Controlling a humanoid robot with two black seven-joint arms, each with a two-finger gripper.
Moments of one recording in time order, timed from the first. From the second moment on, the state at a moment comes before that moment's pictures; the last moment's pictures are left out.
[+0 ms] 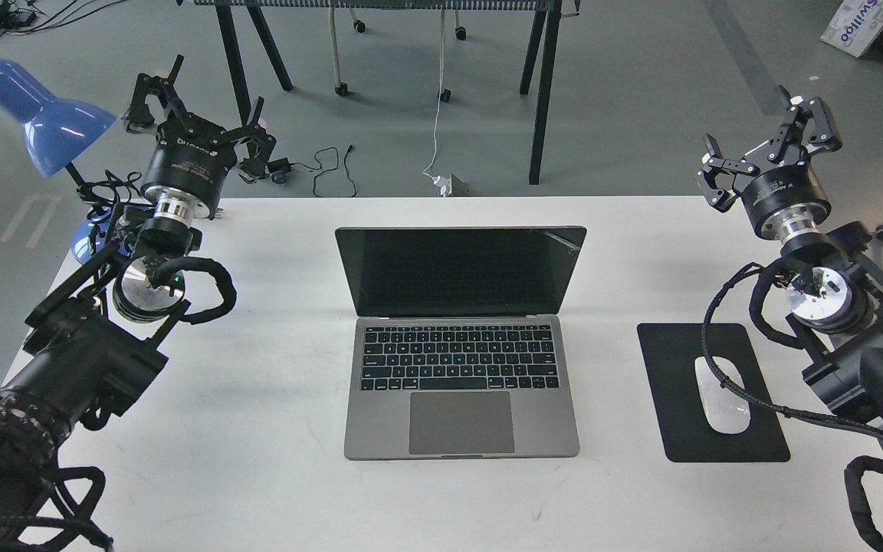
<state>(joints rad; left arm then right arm) -0.72 0.20 -0.98 -0.68 -0.07 -0.45 -0.38 0.69 -0.28 1.01 0.58 -0.11 0.36 0.32</state>
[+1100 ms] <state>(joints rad) -0.71 0.20 -0.98 -0.68 -0.07 -0.46 -0.39 0.82 -0.09 0.80 0.58 -0.12 0.32 0.27</state>
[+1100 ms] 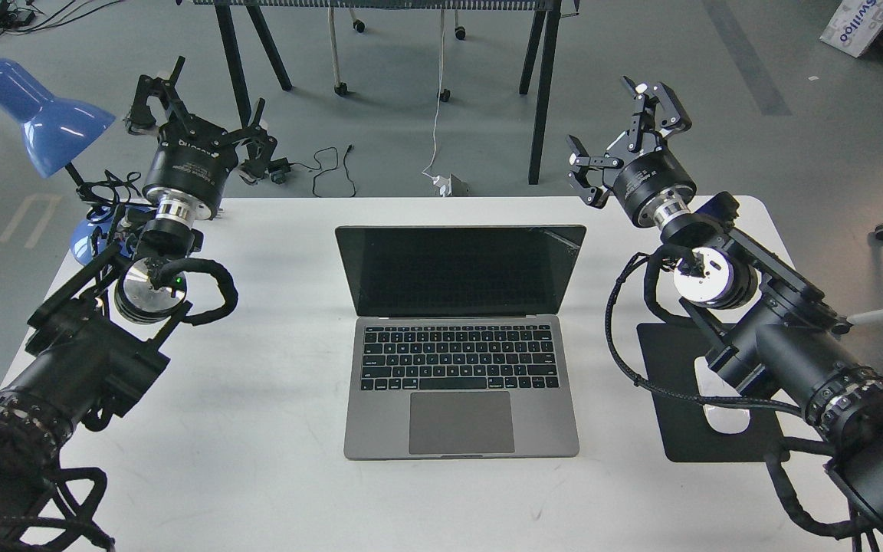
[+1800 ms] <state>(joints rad) -0.71 0.20 -0.98 -0.68 -0.07 -0.46 -0.39 0.61 -0.22 0.69 0.93 -0.13 0.33 0.23</state>
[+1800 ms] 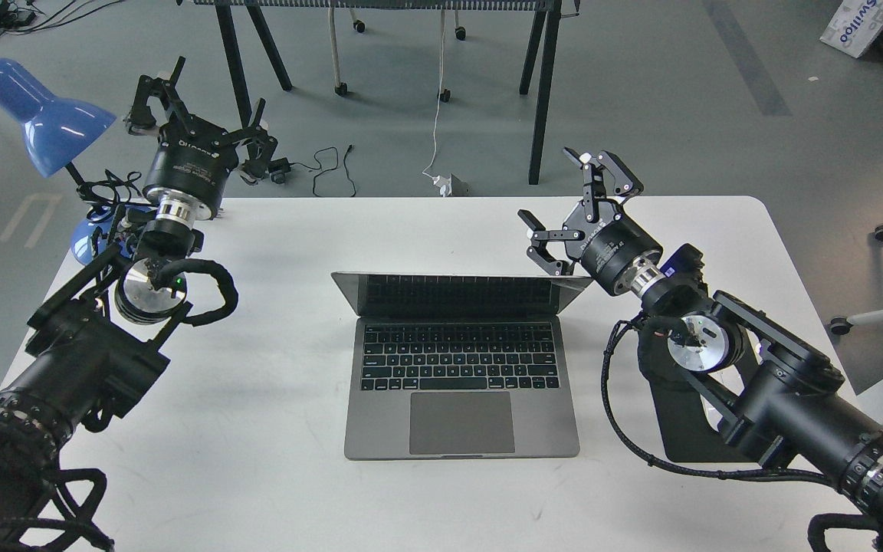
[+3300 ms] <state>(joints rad) -0.71 0.20 -0.98 -0.68 -0.07 -0.46 -0.39 0.44 -0.33 0.55 1.03 -0.30 0.33 0.24</state>
